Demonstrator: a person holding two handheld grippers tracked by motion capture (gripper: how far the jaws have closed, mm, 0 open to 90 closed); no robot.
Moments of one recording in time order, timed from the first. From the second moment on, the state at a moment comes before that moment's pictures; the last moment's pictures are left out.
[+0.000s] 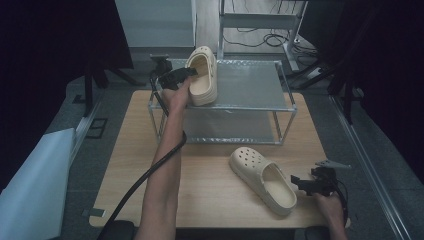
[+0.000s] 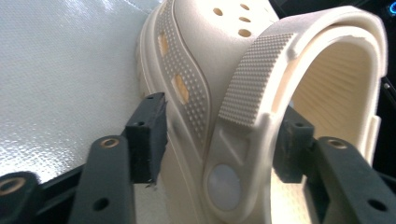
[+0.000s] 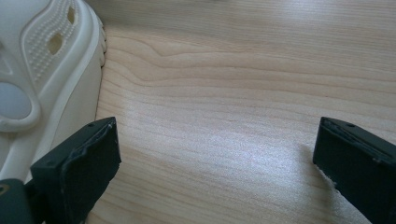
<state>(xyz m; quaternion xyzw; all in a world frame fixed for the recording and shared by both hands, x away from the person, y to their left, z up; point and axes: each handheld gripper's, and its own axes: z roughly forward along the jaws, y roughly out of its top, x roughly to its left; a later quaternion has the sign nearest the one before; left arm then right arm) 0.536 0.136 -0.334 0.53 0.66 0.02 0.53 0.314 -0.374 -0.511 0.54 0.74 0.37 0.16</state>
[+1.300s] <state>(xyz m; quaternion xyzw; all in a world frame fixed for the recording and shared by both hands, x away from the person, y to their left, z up) 0.486 0.162 -0.317 0.62 0.57 0.02 0.54 0.314 -0.371 -0.512 0.54 0.75 0.37 0.15</state>
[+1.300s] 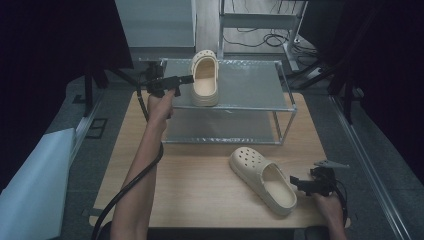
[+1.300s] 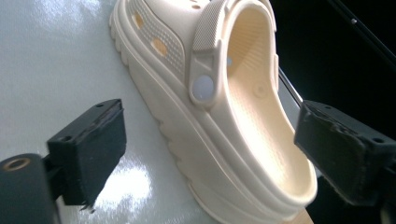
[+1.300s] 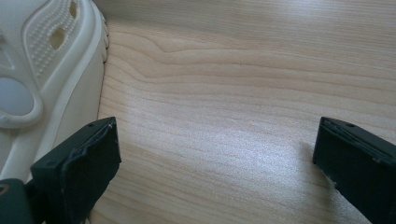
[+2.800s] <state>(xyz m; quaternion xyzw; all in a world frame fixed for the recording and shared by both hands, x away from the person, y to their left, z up) 0.364 0.161 -0.356 0.71 0.45 0.04 0.54 0.313 -0.371 -0.510 0.54 0.74 0.36 0.16</state>
